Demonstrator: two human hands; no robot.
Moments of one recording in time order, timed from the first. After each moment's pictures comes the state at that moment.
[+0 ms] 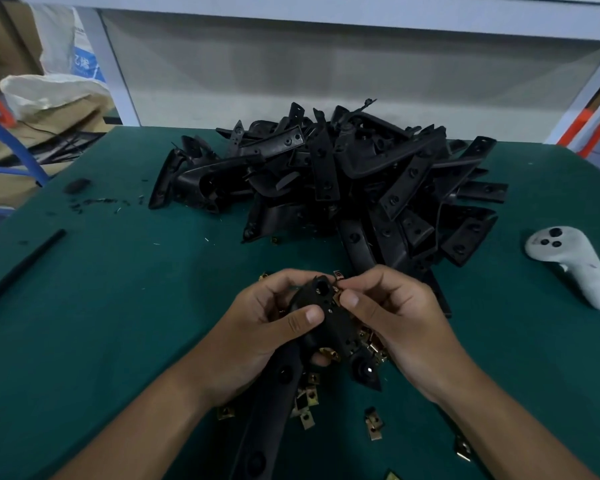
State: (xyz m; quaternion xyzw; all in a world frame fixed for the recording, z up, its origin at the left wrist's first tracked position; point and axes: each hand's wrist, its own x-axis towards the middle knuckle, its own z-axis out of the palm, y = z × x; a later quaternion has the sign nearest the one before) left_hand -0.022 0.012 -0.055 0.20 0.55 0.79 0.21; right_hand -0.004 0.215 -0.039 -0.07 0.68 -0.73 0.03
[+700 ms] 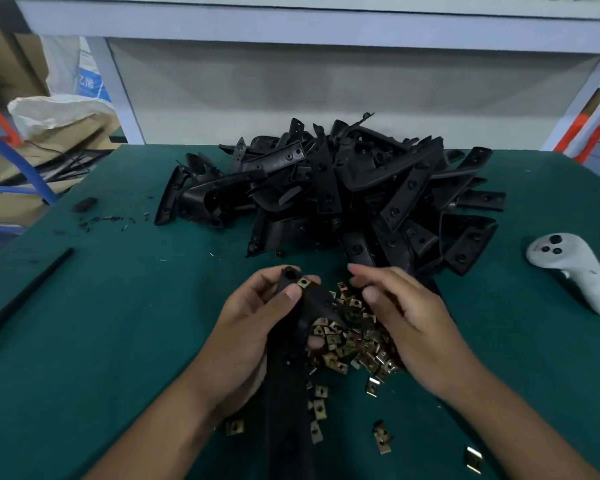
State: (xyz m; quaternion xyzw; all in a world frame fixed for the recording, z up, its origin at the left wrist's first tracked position) left_hand -0.024 0.014 -0.046 0.06 0.47 0.87 0.15; right_hand -0.013 0.236 -0.046 -0.13 0.88 -0.44 -0.08
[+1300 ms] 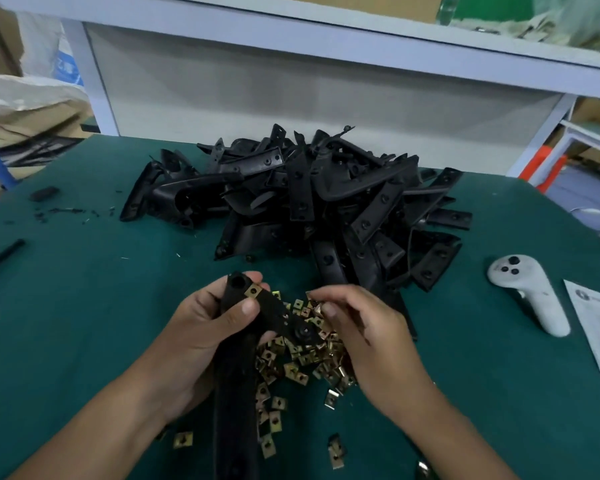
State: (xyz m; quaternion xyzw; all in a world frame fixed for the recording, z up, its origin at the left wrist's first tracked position) left_hand -0.029 0.010 -0.047 0.01 0.46 0.87 0.15; right_hand -0.010 0.230 -0.046 -0.13 0.86 -0.48 -0.11
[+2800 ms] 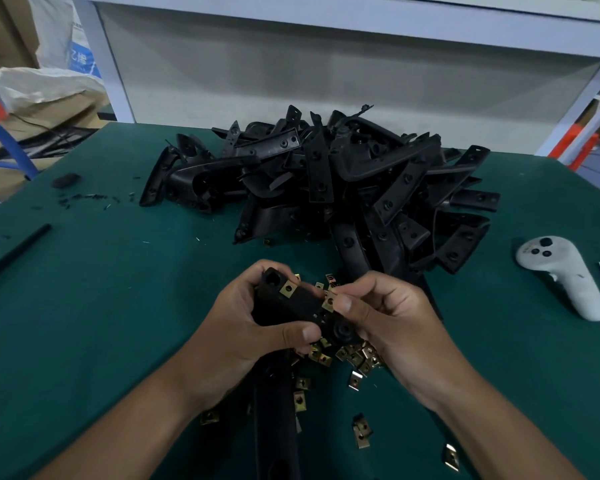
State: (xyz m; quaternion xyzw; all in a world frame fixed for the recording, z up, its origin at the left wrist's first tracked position) left_hand -0.019 0.015 -0.043 0.15 0.56 0.80 0.15; right_hand -0.003 0.219 -0.030 -0.05 0.65 -0.75 0.08
